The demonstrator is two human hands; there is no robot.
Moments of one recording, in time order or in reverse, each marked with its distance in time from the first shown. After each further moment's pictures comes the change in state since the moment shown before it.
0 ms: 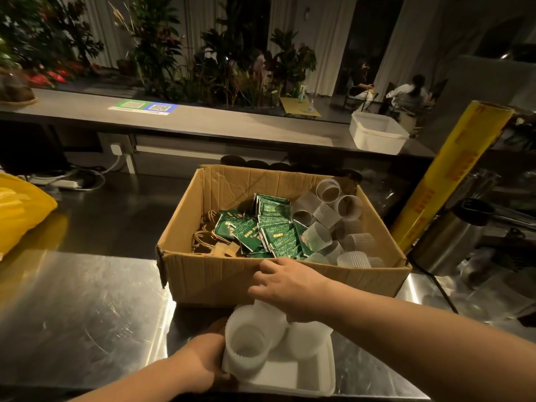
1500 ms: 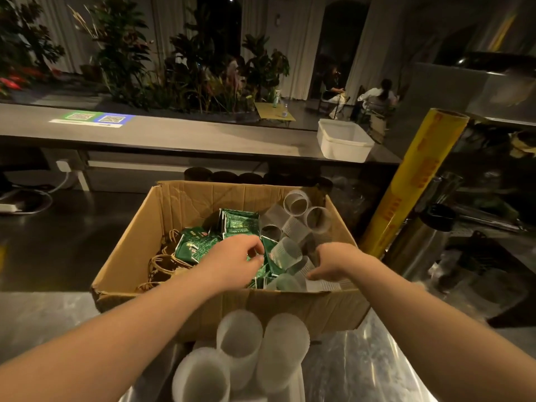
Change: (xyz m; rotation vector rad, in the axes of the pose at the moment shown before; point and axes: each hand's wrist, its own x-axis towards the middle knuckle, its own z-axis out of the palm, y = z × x) left_hand 0.085 0.188 -0.110 0.232 0.394 0.301; right_hand -0.085 0.131 0.035 0.615 -0.242 1.045
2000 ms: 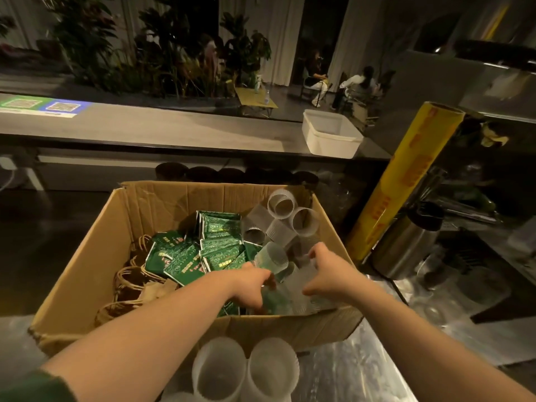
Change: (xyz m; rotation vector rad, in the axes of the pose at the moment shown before) left_hand 0.092 -0.007 0.065 0.191 -0.657 -0.022; right_hand 0.010 0.021 0.014 0.462 0.052 0.049
